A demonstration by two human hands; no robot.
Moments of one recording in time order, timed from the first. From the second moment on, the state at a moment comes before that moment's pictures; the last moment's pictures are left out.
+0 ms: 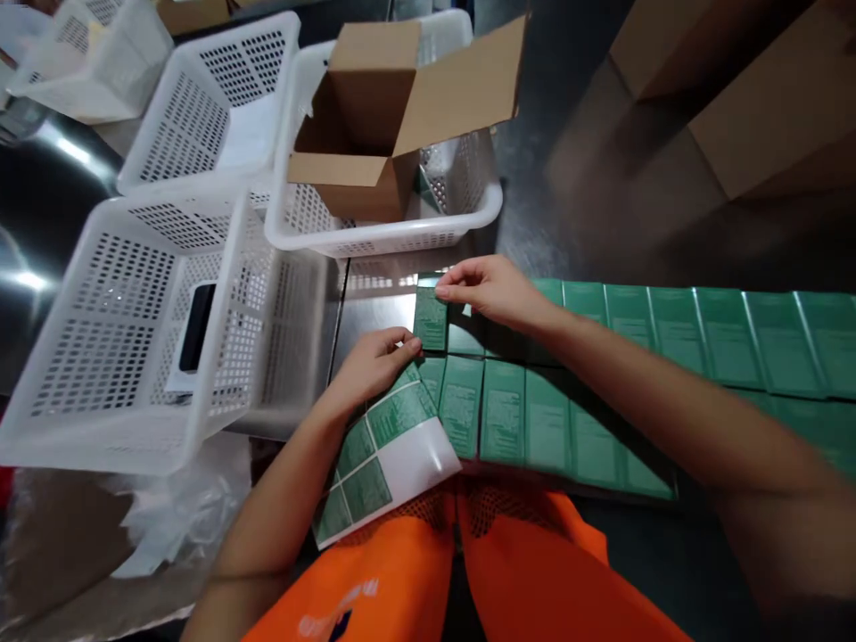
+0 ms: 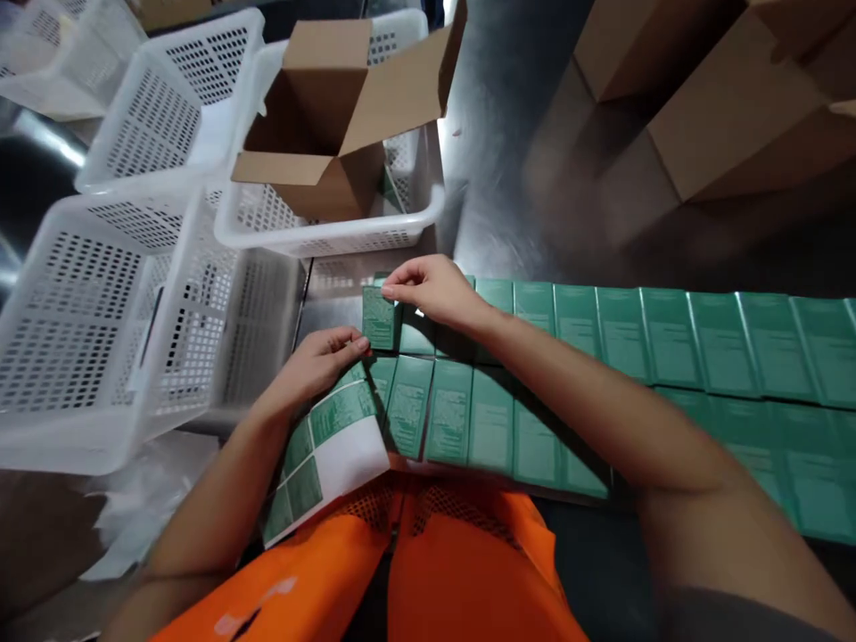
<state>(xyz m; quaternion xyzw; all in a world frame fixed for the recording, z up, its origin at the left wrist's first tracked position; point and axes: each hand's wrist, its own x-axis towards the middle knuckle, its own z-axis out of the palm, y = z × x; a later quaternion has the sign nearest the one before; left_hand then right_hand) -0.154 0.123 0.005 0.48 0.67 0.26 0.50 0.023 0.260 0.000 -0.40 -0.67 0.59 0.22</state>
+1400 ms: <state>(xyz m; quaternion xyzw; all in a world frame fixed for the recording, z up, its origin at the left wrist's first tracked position) -0.156 0.149 0.021 0.54 0.77 0.03 0.34 0.011 0.264 -0.028 -0.47 -0.80 0.30 0.19</state>
